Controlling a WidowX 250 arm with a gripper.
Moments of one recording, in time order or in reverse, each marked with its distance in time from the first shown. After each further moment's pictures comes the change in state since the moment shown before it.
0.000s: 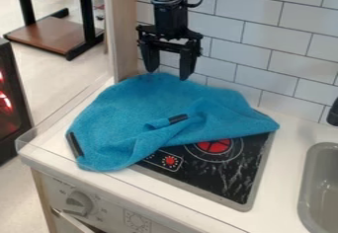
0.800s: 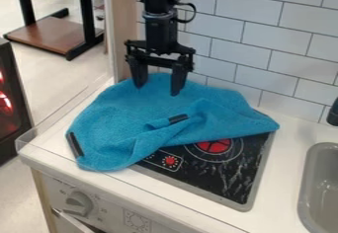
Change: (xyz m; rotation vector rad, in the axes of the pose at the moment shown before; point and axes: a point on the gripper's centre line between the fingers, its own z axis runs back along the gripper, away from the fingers) arm -0.033 0.002 -0.006 0.033 0.044 0.120
